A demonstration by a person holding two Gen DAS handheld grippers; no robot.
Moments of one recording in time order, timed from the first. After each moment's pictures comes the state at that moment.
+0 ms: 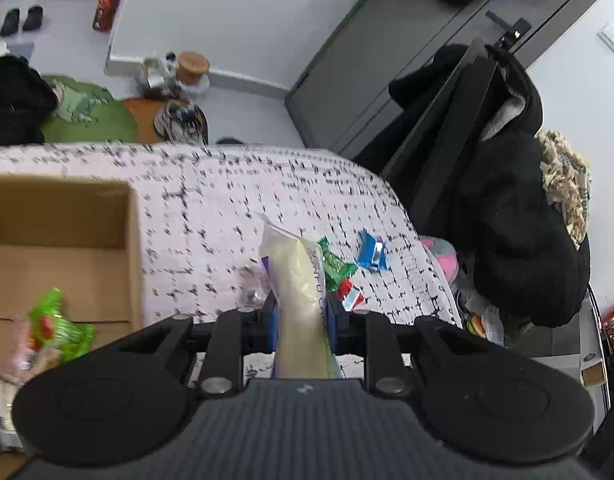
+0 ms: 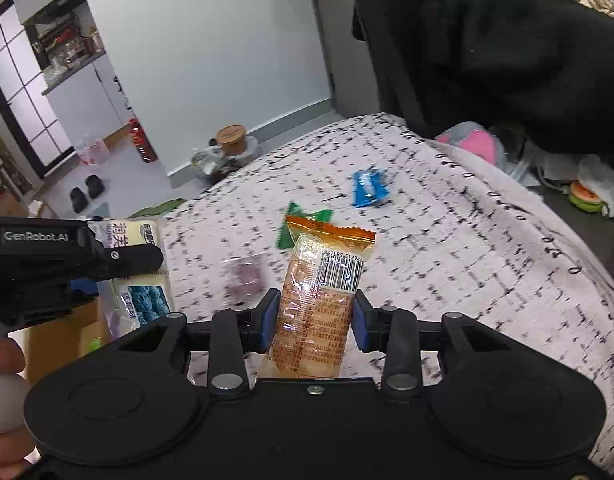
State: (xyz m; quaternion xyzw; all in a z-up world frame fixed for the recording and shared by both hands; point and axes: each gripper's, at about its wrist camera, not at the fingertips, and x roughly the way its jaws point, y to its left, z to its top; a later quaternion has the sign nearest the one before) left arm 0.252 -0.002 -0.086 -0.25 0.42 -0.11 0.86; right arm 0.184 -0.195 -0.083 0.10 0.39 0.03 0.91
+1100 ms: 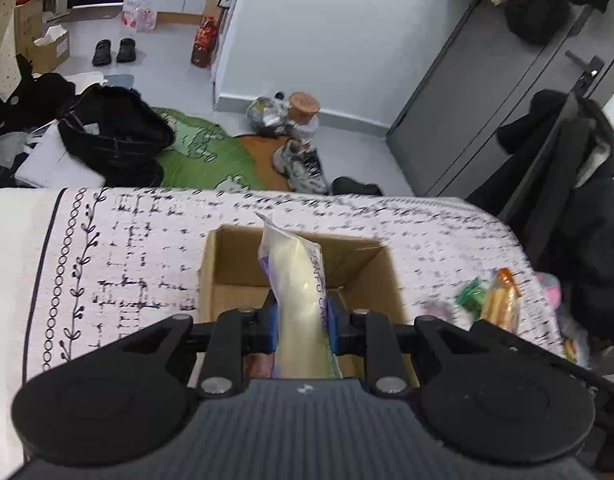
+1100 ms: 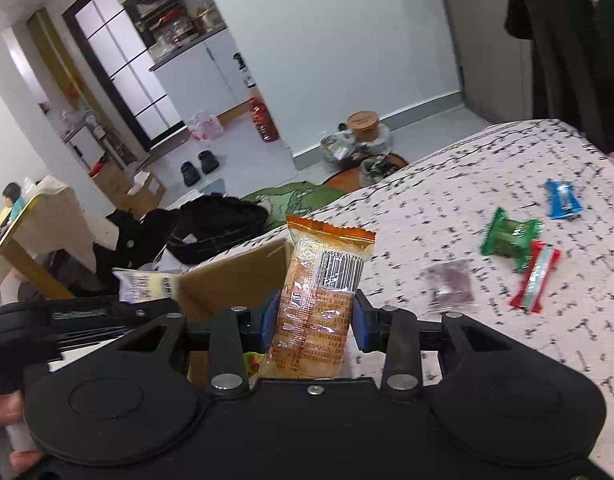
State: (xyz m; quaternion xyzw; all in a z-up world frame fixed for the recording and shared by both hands) left arm 0.213 0.140 -0.087 -0.20 0.42 0.03 0.88; right arm 0.210 -0.082 -0.077 0.11 0.39 0.20 0.89
